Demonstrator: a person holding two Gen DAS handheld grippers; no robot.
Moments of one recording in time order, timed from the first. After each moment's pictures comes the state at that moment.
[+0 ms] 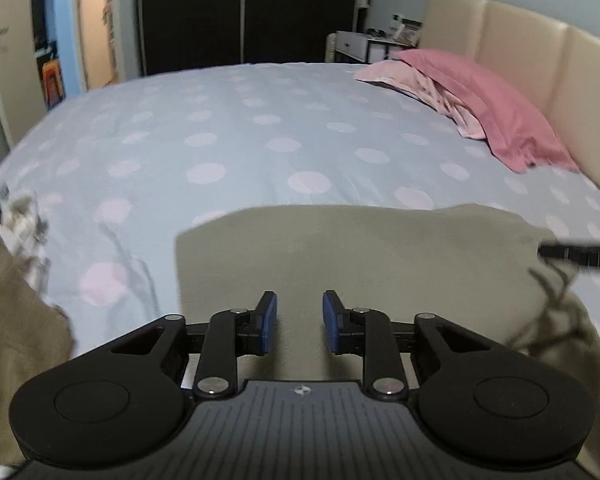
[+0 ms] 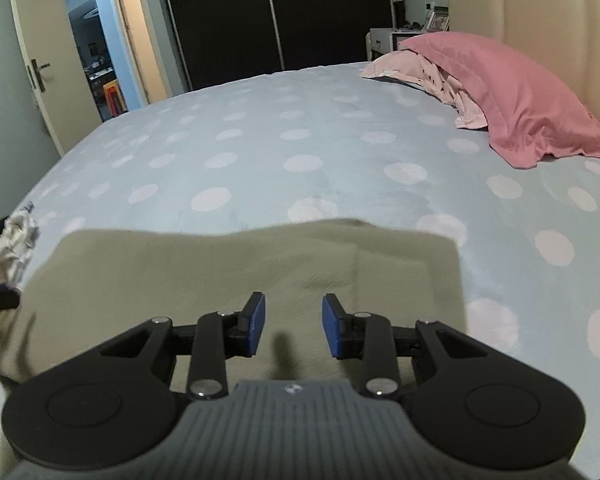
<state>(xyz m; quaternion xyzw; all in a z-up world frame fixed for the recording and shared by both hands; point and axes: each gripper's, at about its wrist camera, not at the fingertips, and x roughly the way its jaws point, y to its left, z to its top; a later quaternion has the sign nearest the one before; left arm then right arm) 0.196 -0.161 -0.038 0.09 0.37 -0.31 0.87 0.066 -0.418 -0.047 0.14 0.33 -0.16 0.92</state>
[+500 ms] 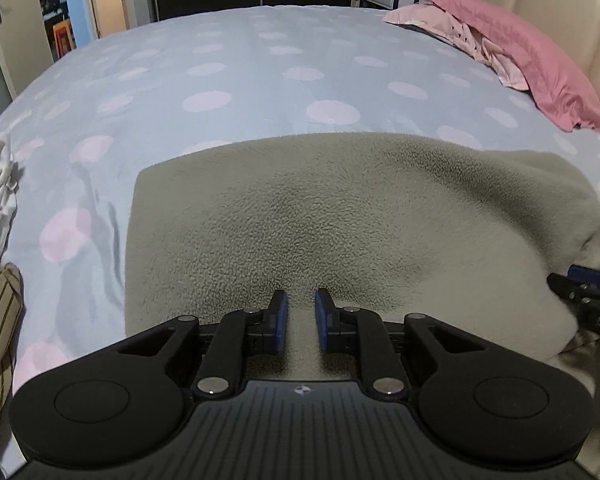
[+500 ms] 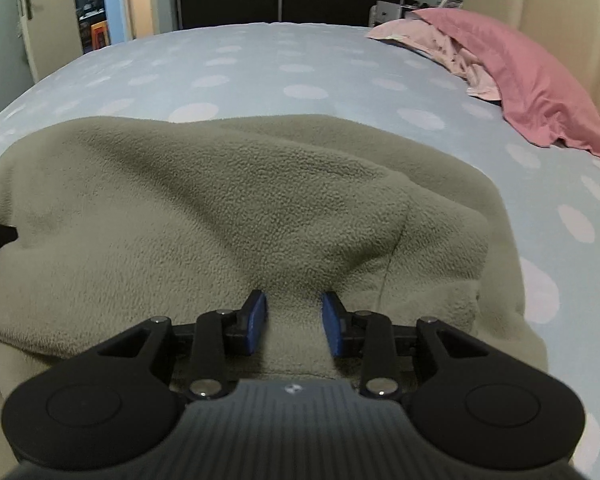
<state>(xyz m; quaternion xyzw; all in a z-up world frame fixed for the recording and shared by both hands) 0.220 -0.189 -0.103 0.13 0.42 -0.26 0.86 0.102 -0.405 -0.127 0.07 0.39 -0.18 0.90</state>
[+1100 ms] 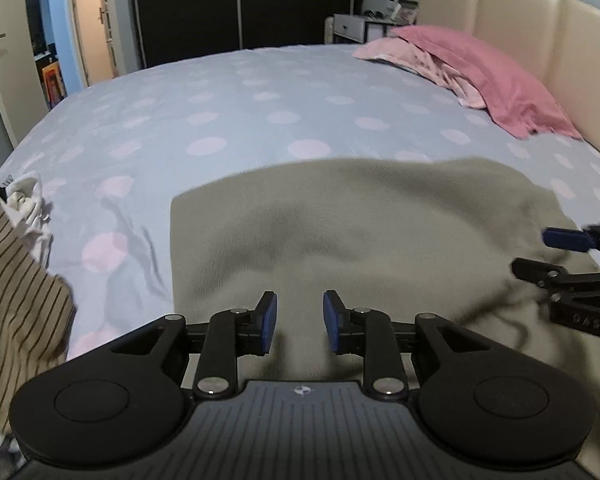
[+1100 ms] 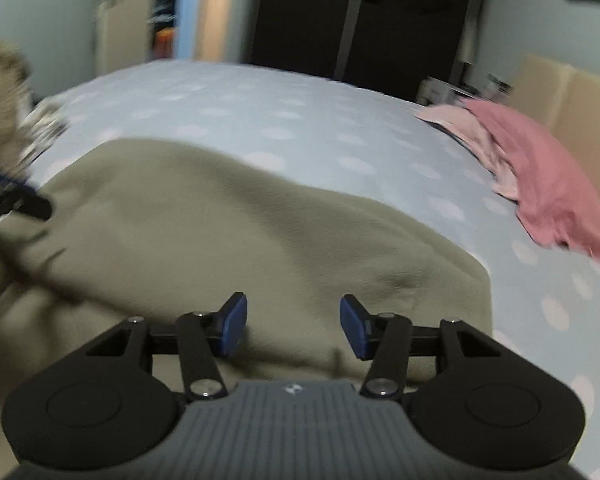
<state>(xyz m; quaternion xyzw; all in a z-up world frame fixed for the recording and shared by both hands) 0.142 -0.142 -0.040 0.14 0.38 -0.31 0.86 0.049 -0.331 -0.066 -0.06 0.35 -0.09 0.93</state>
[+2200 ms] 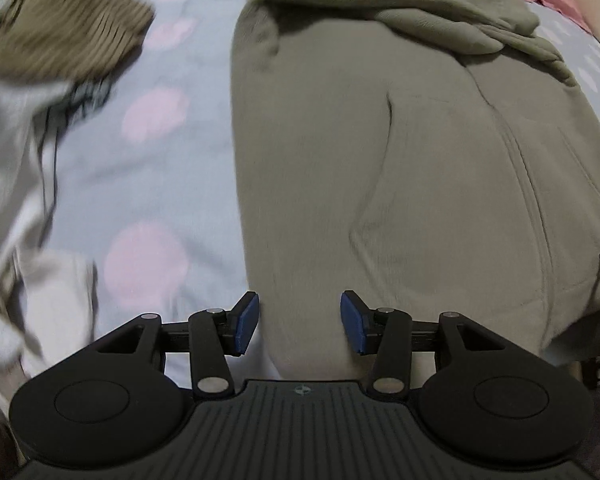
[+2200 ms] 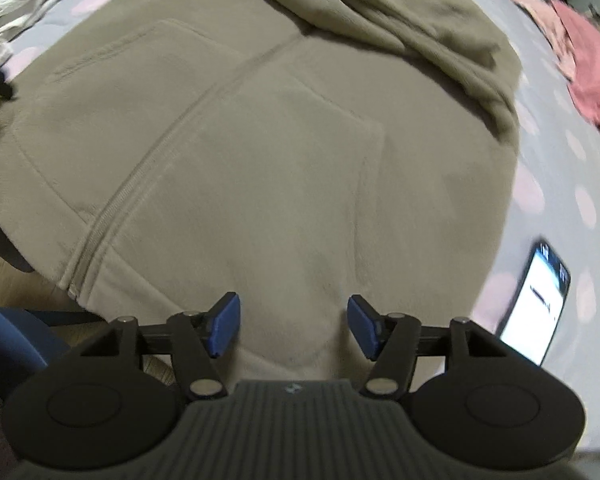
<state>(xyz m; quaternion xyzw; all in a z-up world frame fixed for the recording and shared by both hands) -0.027 0.023 -0.081 0.15 0.57 -0.24 0.77 -0.187 -0.304 -0.103 -0.08 0.57 -0.01 0.82</state>
